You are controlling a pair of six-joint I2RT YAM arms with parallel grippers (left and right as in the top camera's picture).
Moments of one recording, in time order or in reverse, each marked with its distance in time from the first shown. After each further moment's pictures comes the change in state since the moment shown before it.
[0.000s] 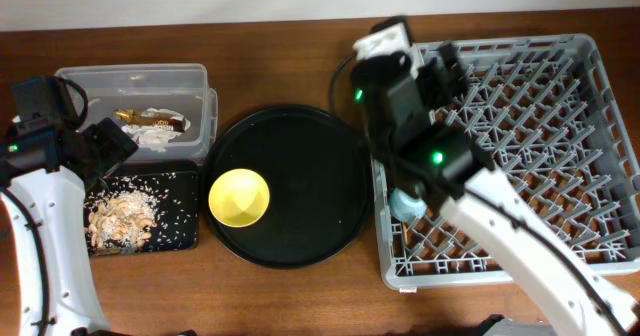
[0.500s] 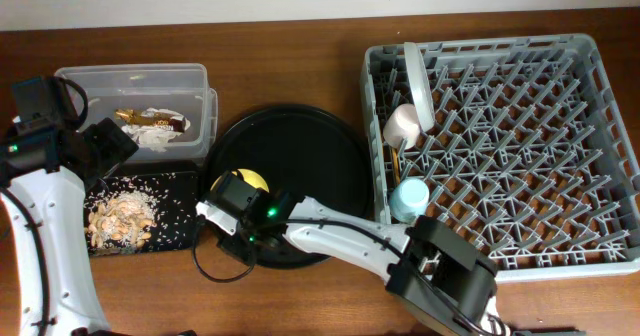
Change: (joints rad) left arm 0.000 0.000 0.000 0.002 0.000 0.000; right arm 0.391 0.568 -0.011 0.063 -1.086 0.233
